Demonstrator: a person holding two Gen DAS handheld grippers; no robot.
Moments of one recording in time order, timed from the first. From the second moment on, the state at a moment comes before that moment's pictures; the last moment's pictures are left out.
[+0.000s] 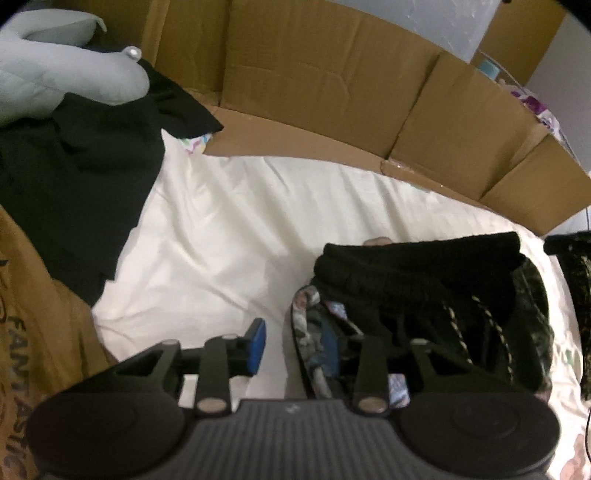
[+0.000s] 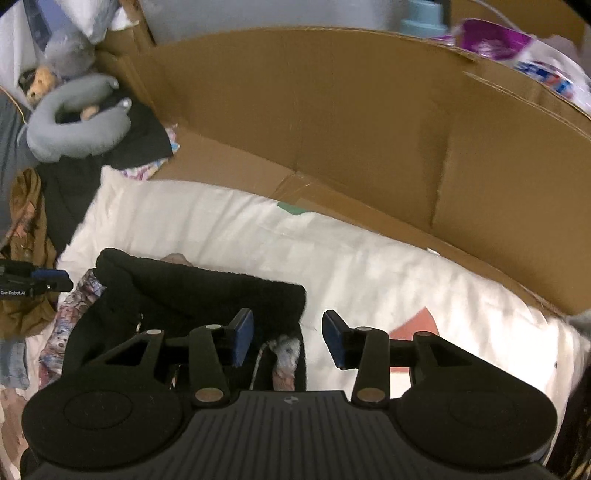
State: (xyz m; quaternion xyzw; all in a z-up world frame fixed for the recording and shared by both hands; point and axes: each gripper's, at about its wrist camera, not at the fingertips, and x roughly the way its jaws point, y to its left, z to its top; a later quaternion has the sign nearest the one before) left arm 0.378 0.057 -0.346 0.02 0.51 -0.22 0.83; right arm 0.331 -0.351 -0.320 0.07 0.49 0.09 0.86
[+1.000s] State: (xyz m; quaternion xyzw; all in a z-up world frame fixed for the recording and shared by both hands) left arm 0.436 0.066 -0.400 0.02 0.52 -0.20 0.83; right arm 0.352 -0.369 -0.390 0.03 0.53 0.06 0.85
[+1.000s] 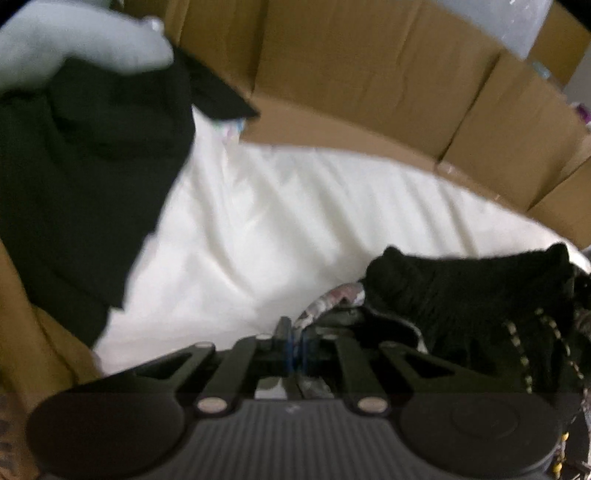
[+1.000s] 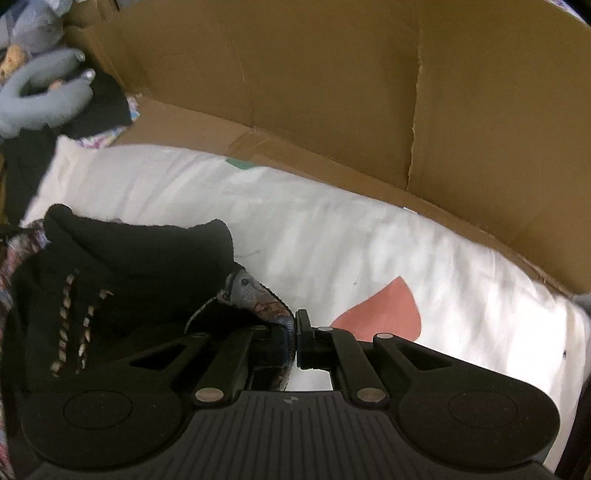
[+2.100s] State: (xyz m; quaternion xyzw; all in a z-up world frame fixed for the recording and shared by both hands) left arm 0.418 0.012 -0.400 0.21 0.46 -0.33 0.79; right arm 0.357 -0.302 -0.400 -0.12 0.50 0.12 0.85
